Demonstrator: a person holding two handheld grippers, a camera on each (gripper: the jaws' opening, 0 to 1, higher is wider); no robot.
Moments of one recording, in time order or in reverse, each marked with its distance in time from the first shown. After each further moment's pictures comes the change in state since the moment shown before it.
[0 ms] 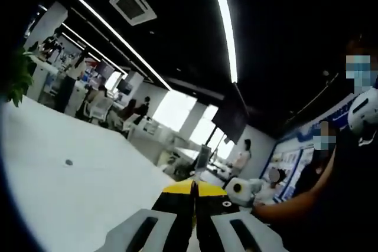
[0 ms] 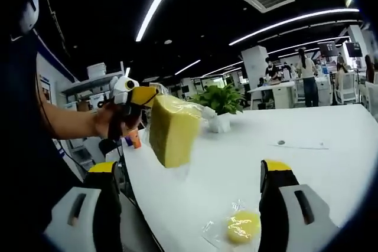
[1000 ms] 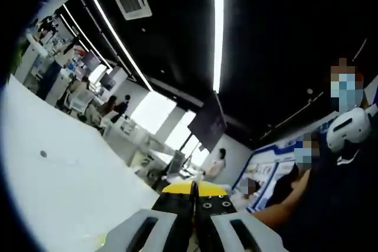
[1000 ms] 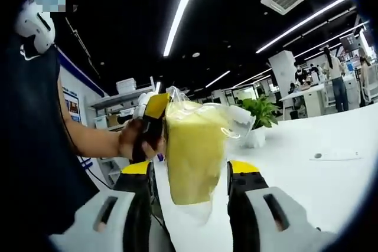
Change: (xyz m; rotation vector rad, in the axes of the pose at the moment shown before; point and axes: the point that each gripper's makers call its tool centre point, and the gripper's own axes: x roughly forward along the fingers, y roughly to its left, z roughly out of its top) left arm 0.008 -0.033 0.013 -0.105 -0.047 -0.159; right arm 0.028 0.043 0.034 0.052 -0.103 0.244
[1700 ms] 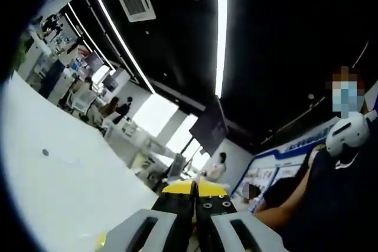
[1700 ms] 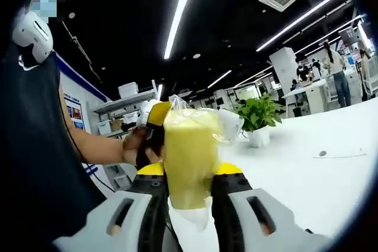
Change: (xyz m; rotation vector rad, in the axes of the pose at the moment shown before) left arm -0.009 0.001 0.006 -0.012 -0.021 0.018; right arm 0.005 0.009 0.008 0.049 0.028 0.024
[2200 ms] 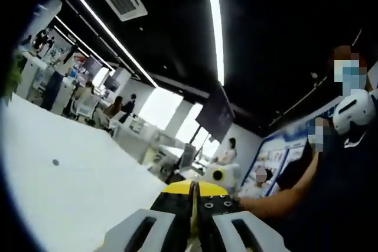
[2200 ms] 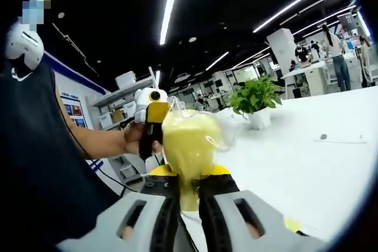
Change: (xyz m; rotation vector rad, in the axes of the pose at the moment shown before) left arm -0.004 0.003 -0.011 0.125 0.097 0.042; right arm -0.005 -0.002 -0.009 0.065 0.113 -0.011
